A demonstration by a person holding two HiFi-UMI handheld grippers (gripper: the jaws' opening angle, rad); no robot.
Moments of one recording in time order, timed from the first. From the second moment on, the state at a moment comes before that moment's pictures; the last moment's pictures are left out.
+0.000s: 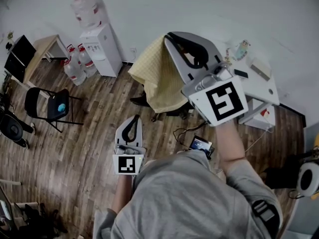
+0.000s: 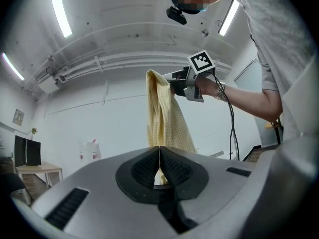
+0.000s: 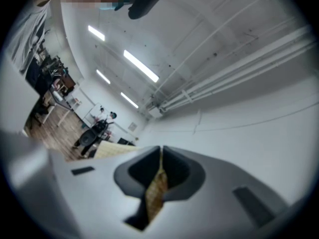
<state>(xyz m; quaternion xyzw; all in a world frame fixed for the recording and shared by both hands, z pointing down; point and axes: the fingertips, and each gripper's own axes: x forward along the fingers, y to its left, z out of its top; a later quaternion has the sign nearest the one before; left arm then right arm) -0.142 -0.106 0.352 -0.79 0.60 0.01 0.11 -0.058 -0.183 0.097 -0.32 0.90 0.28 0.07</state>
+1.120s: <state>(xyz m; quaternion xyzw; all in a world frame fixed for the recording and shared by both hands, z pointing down) -0.230 -0.041 0.343 -0.67 0.73 0.00 0.13 -0.177 -0.119 0.079 -0.12 0.95 0.25 0.15</state>
